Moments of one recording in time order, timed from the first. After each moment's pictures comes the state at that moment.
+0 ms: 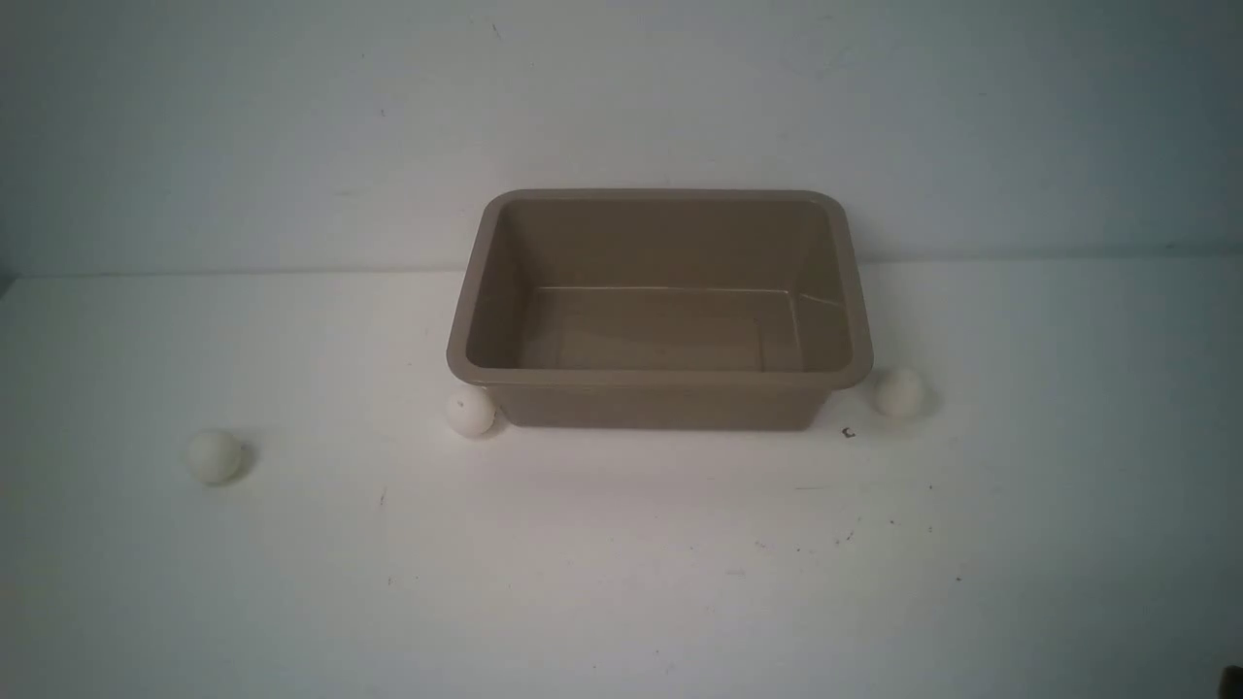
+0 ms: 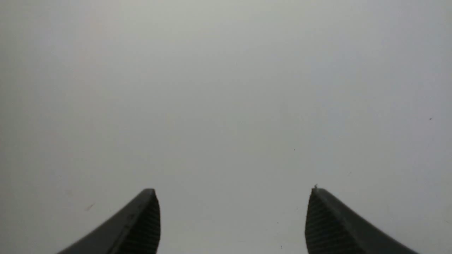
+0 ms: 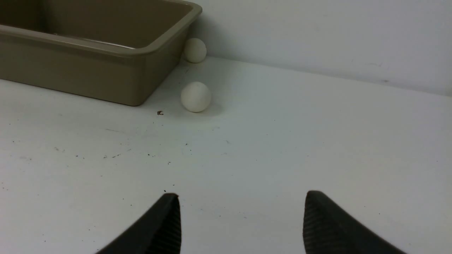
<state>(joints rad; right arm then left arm) 0.06 -0.01 0.02 0.16 0.41 -0.28 0.01 -0.02 -0.43 0.01 0.17 0.00</state>
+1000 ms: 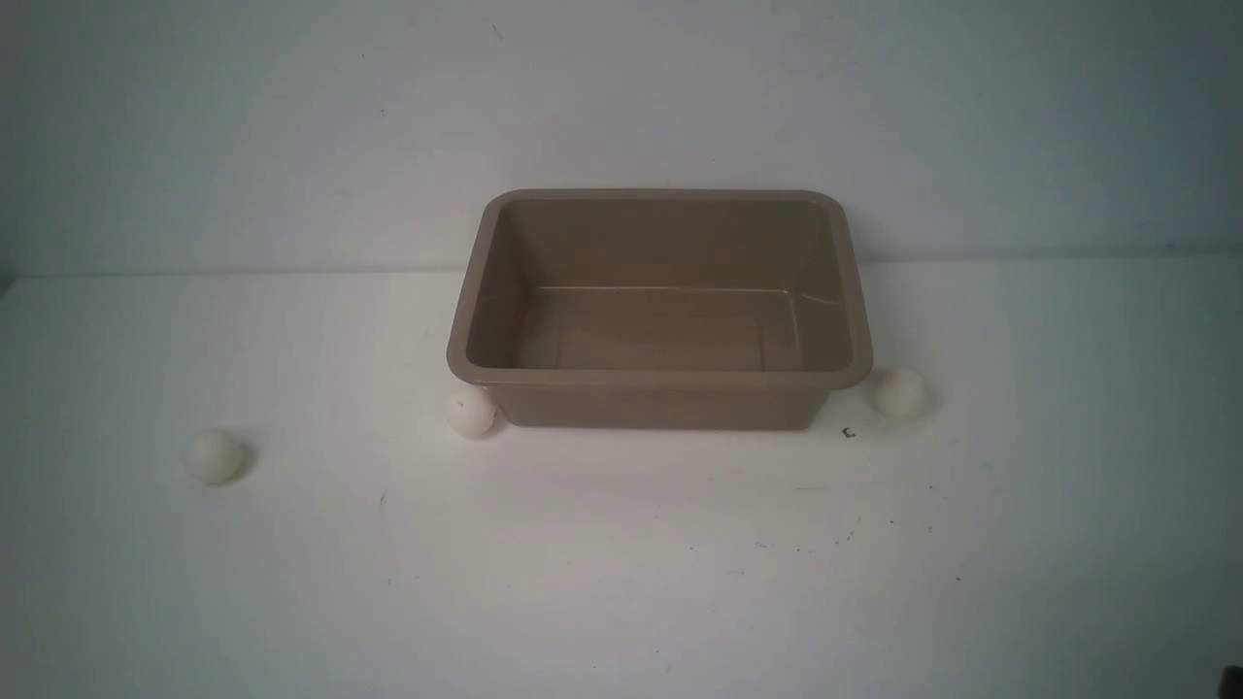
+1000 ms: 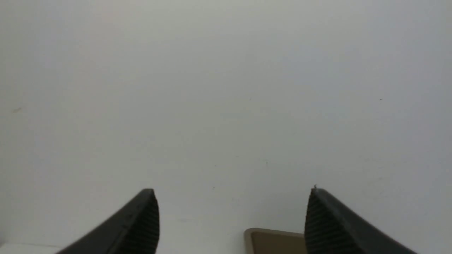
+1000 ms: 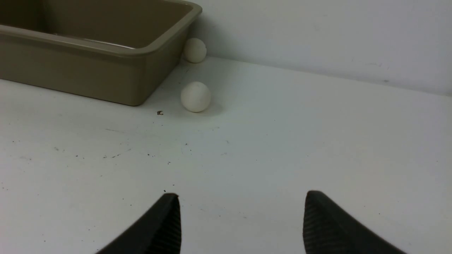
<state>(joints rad) 0.06 -0.01 0.02 0.16 0.41 -0.28 0.01 -0.02 -0.41 -0.27 0.30 -0.01</state>
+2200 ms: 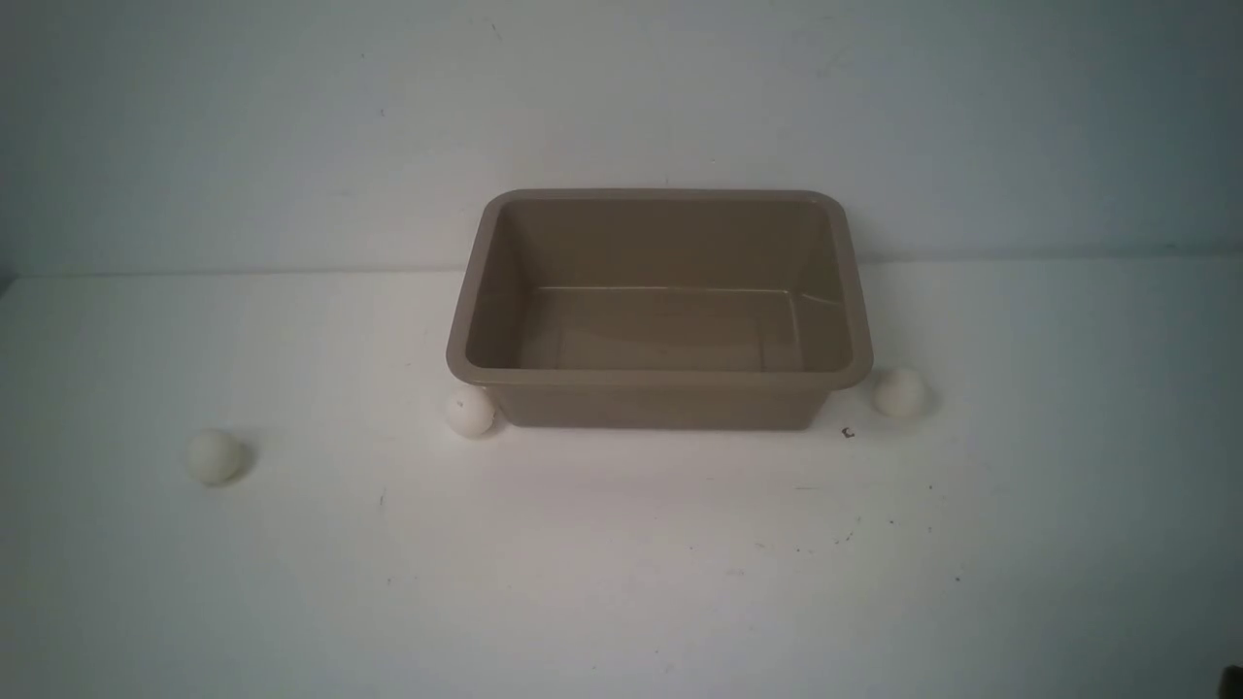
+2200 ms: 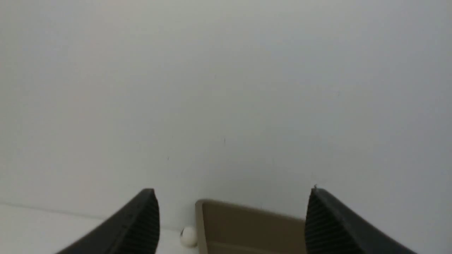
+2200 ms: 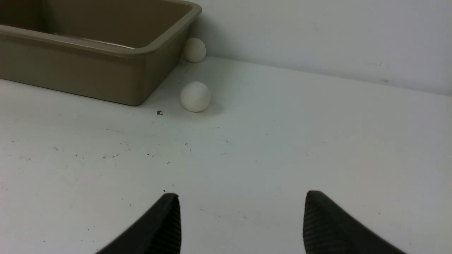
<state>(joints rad) 0.06 -0.01 0.02 0.16 0.41 -0.28 0.01 -0.02 -0.41 -0.45 0.40 0.04</state>
